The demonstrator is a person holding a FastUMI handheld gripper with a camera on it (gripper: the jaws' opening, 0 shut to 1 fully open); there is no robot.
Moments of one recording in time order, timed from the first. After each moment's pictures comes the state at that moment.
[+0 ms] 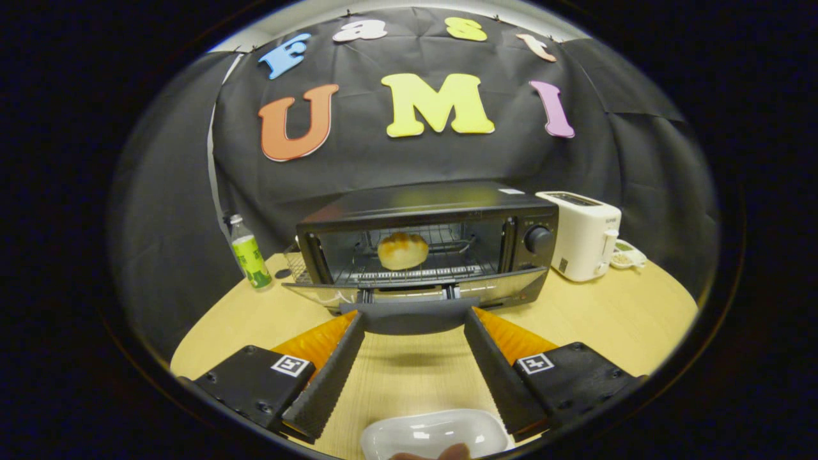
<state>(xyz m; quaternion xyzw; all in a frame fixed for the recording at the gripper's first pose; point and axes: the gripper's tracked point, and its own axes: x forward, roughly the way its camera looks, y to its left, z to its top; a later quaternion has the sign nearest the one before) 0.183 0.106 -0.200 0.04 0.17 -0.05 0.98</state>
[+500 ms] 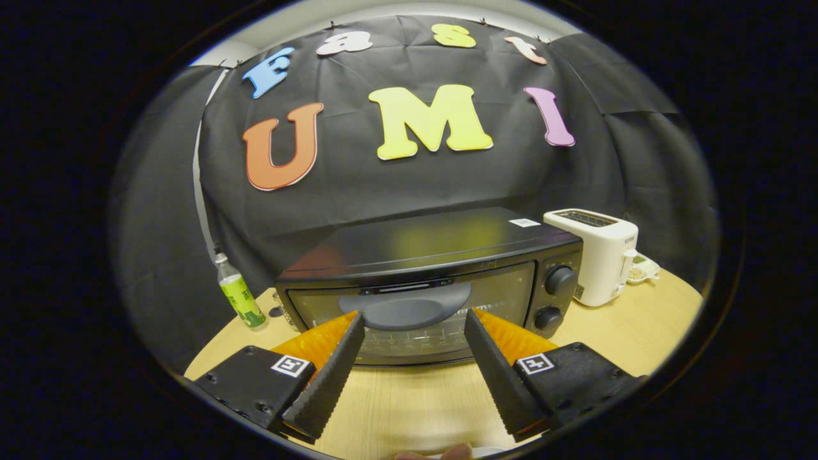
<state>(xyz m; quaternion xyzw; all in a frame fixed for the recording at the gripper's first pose) 0.241 0.101 -0.173 0.06 0.14 -0.05 0.99</state>
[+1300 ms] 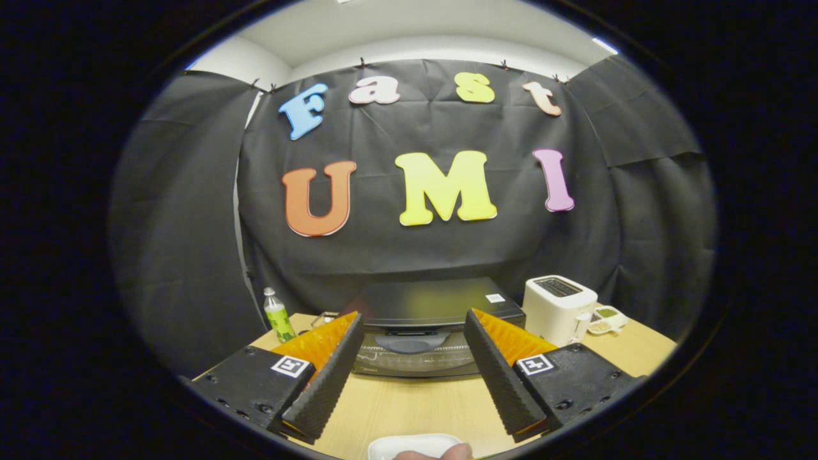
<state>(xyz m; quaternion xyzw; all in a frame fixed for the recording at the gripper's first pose) 0.110 0.099 -0.031 0.02 0.04 -0.02 1.00</state>
